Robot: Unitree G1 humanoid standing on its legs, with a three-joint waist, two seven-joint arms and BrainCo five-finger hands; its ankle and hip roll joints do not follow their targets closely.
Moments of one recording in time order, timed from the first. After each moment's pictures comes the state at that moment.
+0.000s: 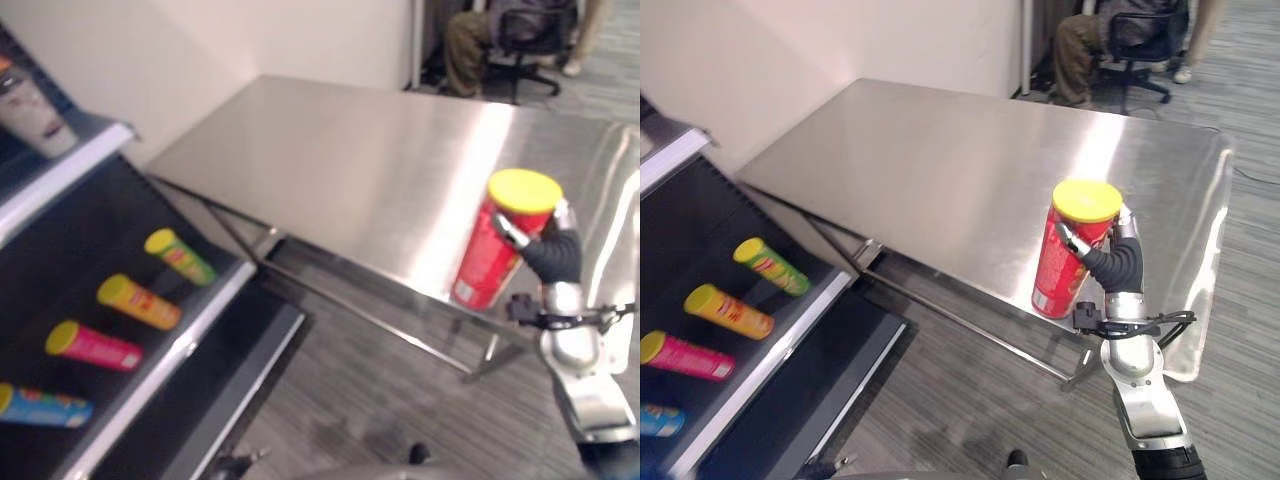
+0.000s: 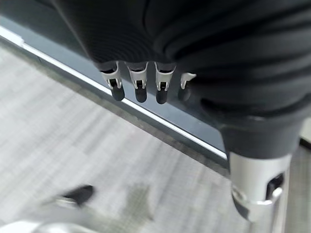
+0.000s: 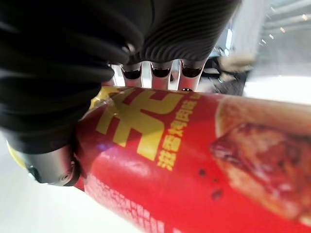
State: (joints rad) left arm 0.08 0.10 -0.13 1.09 -0.02 -0.12 0.22; right arm 0.07 -0.54 -0.01 -0.28 0.06 -0.25 -0.29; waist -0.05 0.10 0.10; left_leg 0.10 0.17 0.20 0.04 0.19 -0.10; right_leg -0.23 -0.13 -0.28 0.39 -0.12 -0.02
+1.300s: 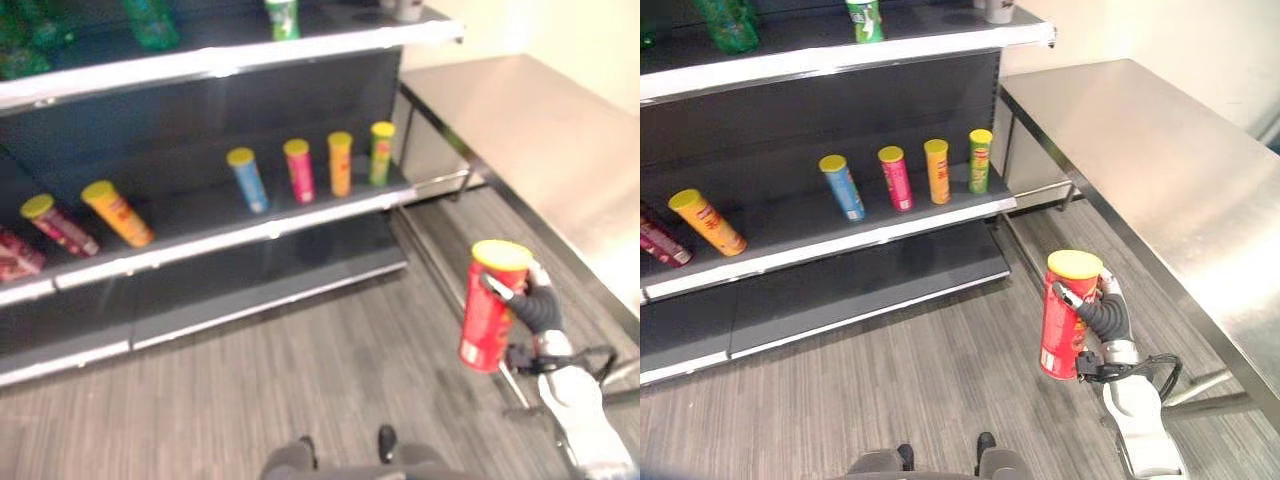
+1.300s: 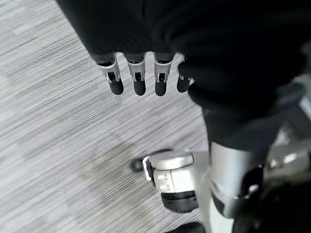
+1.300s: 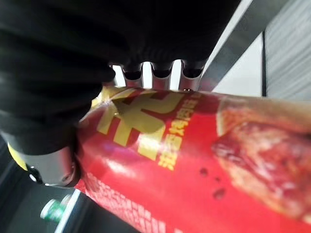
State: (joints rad) left arm 0.21 0.19 -0.13 1.23 0.02 -0.11 0.14; right arm 0.17 -0.45 -0.01 -0.13 0.05 -0.21 -0.17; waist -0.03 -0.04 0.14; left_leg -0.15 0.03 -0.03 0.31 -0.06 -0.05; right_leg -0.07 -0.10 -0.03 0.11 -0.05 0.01
